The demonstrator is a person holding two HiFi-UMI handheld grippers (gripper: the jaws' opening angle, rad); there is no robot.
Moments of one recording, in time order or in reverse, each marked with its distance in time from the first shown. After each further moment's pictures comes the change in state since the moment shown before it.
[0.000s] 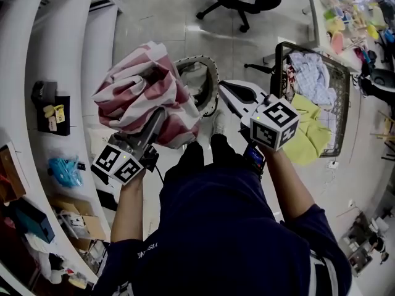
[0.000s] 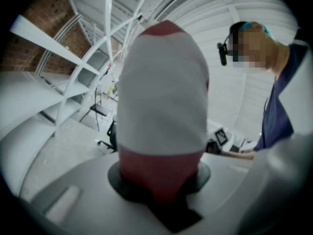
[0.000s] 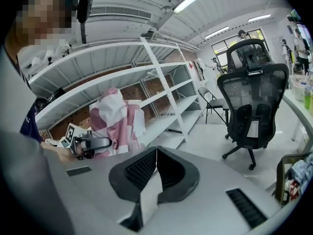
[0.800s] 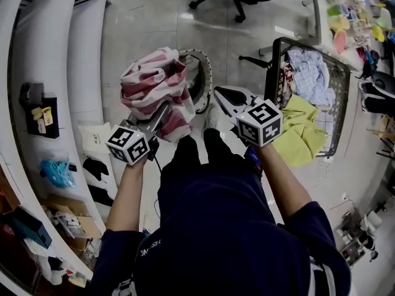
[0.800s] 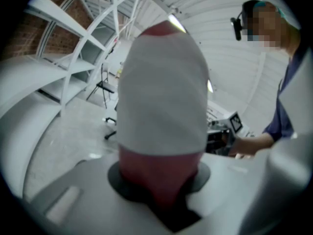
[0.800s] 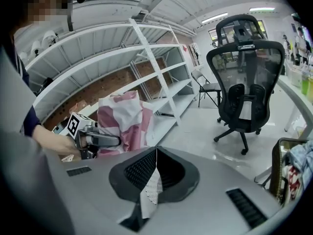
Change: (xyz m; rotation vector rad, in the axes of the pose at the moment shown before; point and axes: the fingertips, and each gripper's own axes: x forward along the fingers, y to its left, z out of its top) left arm 0.070 0.058 -0.110 -0.063 0.257 0.071; right arm 0.021 -0.069 -0.087 0.035 0.181 -0.055
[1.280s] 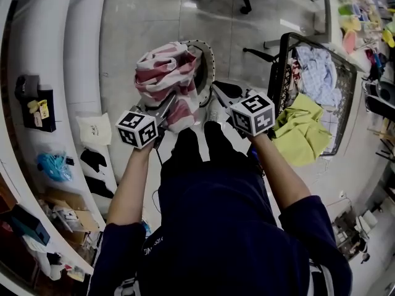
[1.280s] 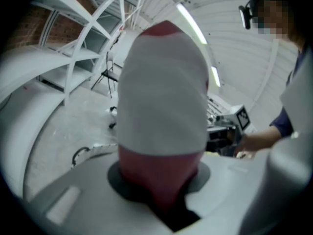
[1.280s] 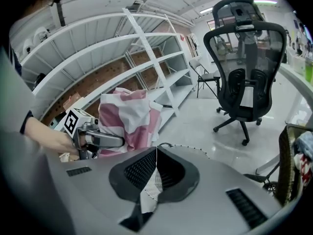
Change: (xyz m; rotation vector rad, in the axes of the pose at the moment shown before) left arm 0.040 0.037 -0.049 -0.047 0.100 0.042; right arm 0.047 -0.023 -0.045 0.025 0.093 -0.011
